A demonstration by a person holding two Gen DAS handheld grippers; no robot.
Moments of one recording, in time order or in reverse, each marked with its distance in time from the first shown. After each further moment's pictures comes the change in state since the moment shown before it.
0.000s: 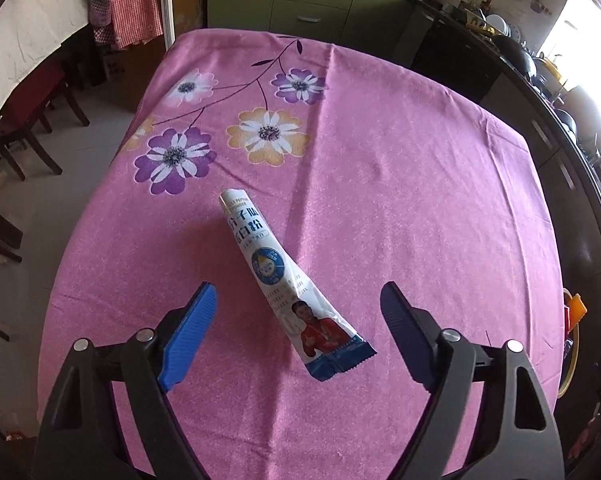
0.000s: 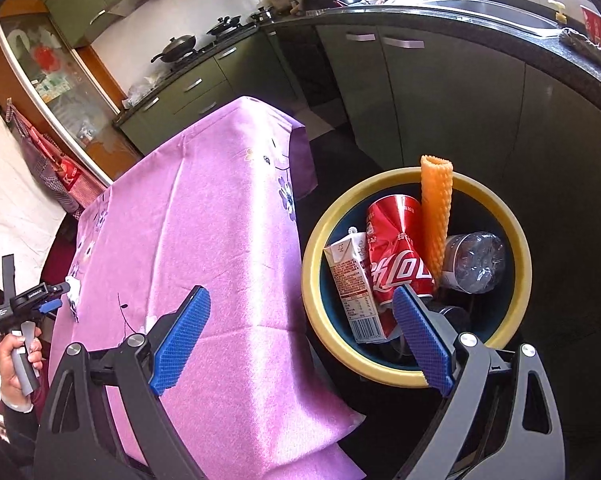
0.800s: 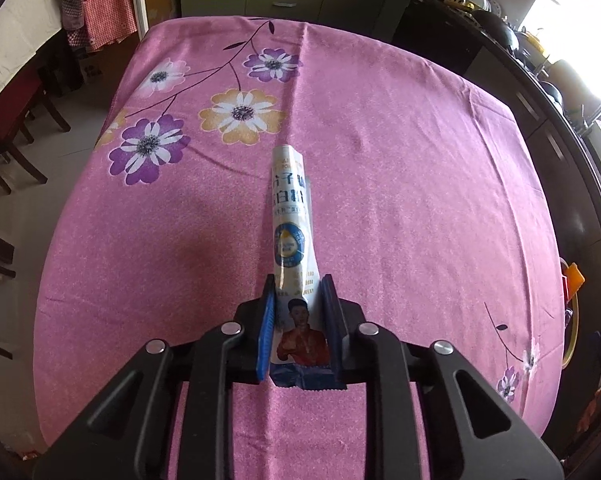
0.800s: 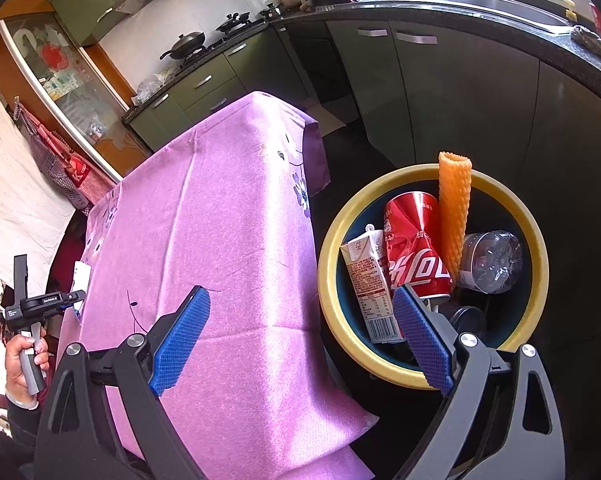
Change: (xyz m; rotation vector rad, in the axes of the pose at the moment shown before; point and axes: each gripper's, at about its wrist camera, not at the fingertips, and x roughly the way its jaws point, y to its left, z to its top) left arm 0.003 -0.010 -0.007 0.093 0.038 -0.039; right arm 0.006 0.011 0.001 -0.005 0.011 0.037
